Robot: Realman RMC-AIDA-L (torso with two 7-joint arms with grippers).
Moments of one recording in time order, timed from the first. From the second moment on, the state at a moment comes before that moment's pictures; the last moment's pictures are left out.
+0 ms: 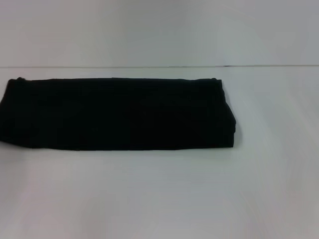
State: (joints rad) left arm -0.46 -1.98 0.33 0.45 2.00 0.84 -2.48; right arm 0.58 1.91 -0.45 -0.54 -1.81 -1.11 2.20
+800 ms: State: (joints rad) left arm -0.71 -2.05 0.44 0.57 1.89 1.19 -2.38; right arm 0.58 1.92 -0.46 -0.51 -1.82 -1.11 2.16
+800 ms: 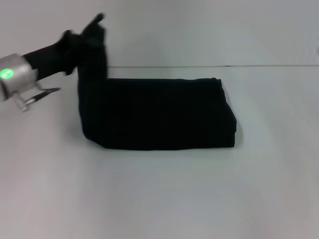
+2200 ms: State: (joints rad) left arm -0.66 -2.00 0.70 0.54 1.75 1.44 -2.29; right arm 0.61 1.86 -0.67 -0.49 -1.87 -1.20 2.25
